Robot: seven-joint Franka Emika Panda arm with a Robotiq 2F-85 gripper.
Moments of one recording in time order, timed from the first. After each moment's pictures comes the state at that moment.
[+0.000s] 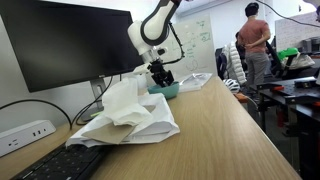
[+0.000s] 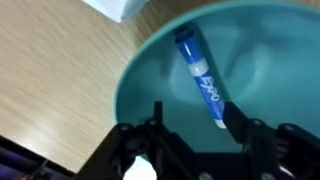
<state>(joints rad) 0.13 0.68 -0.24 -1.65 -0.12 2.10 2.24</state>
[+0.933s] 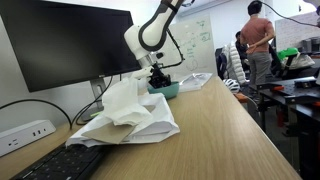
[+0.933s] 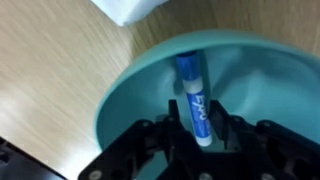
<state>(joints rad) 0.13 0.75 -0.23 -1.57 -0.17 2.10 2.07</state>
